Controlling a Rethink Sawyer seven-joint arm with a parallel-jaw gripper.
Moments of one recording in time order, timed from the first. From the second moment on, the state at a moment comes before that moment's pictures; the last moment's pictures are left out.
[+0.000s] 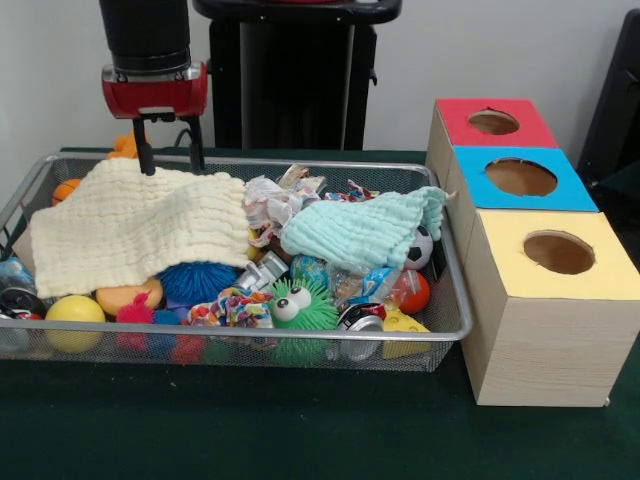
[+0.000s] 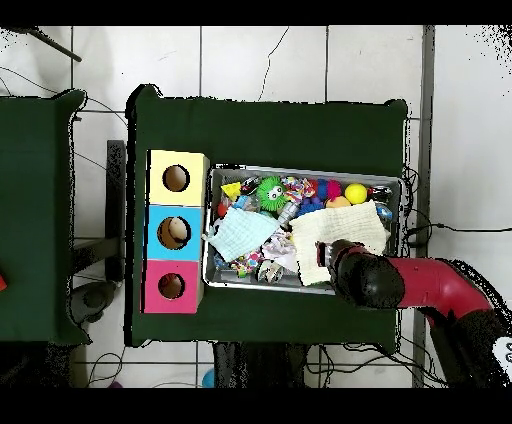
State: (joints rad) arm -0.96 -0.75 0.53 1.91 -0.62 0.50 1.67
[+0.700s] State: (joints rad) arm -0.96 -0.74 0.53 1.91 -0.59 0.50 1.67
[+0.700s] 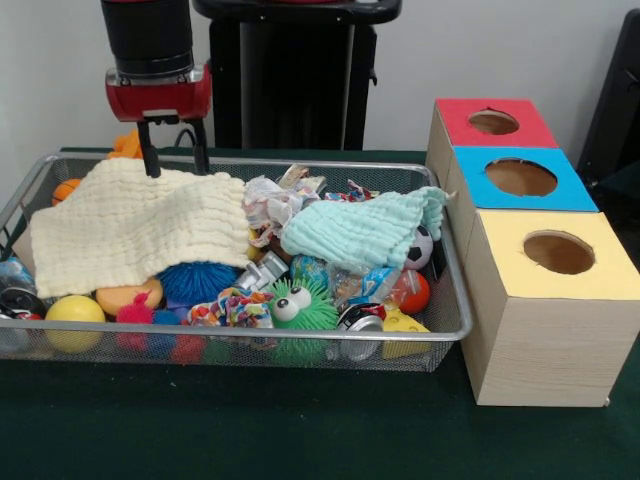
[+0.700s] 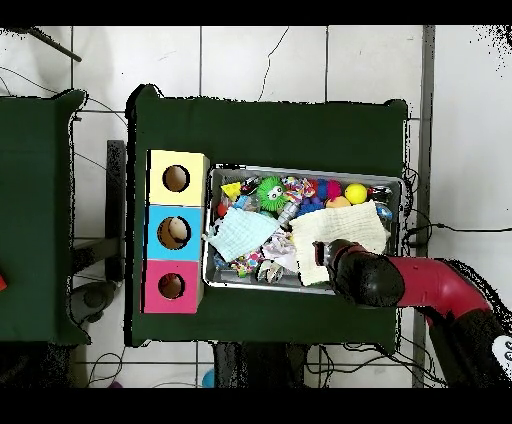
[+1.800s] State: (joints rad) arm -0.94 -0.64 0.48 1.88 -0.59 0.50 1.67
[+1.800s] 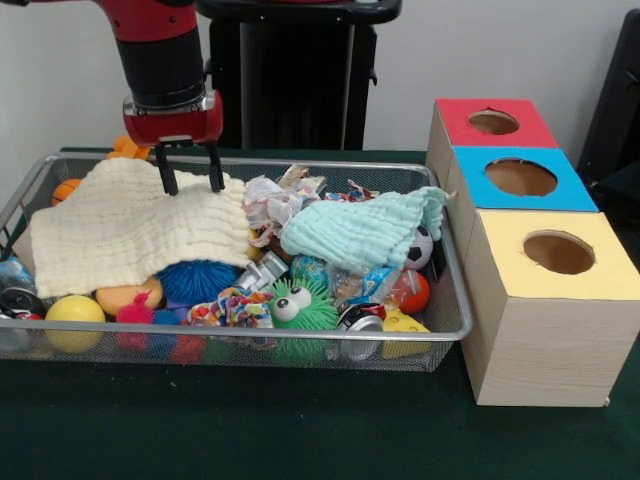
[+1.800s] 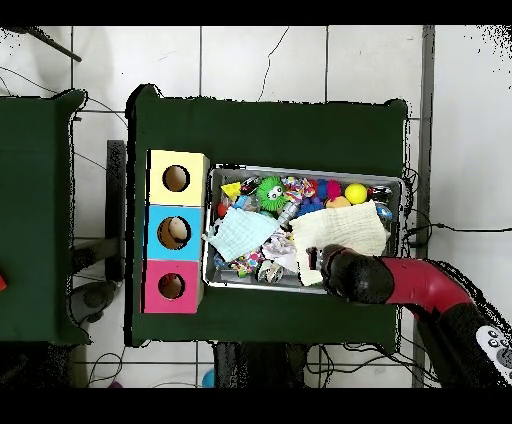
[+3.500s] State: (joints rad) arm -0.89 -0.57 0.40 1.86 -0.62 0.45 1.67
